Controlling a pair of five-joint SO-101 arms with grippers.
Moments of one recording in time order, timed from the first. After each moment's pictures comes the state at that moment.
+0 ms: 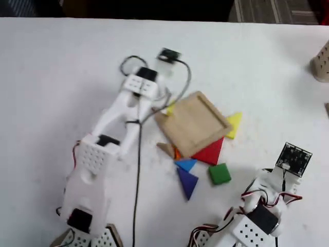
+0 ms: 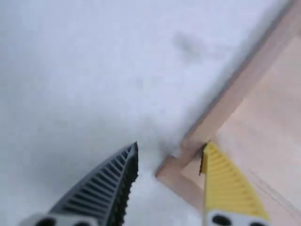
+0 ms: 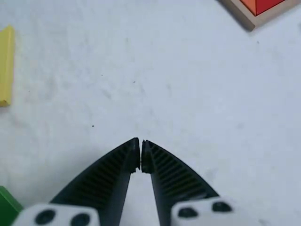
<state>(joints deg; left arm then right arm) 13.4 48.2 -33.6 75.3 4.3 39.2 -98.9 94.4 55.5 15.0</state>
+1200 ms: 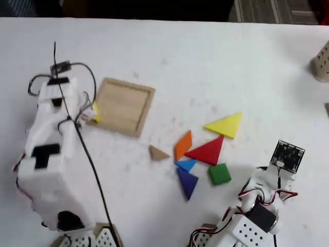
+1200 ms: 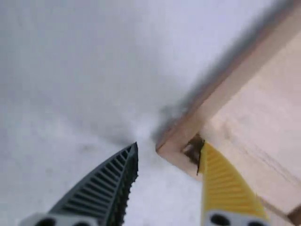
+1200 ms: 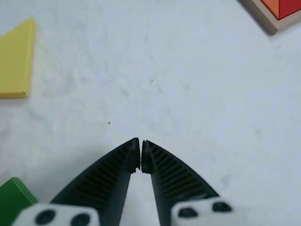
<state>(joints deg) -16.0 20.8 9.7 65.8 18.3 35.6 -98.9 95.4 55.5 15.0</state>
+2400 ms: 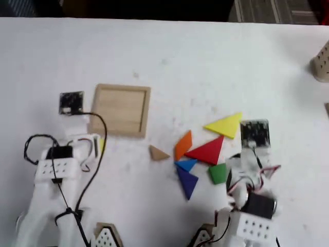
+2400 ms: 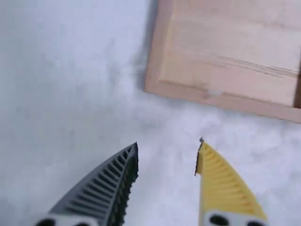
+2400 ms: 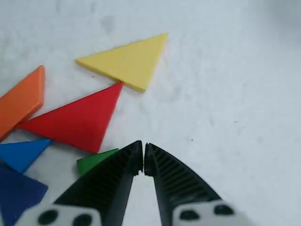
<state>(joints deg) -12.4 -38.4 67.5 45.6 4.8 12.1 -81.3 73.1 67.1 19.4</state>
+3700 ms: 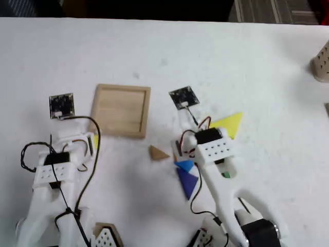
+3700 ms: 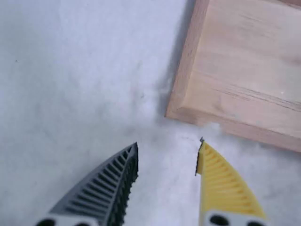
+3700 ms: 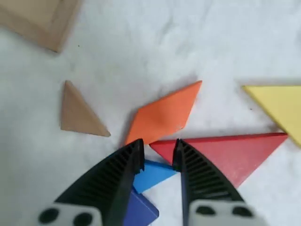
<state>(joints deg) -16.6 -38.4 73.2 32.8 4.7 -20.9 -22.7 49.2 54.9 5.1</state>
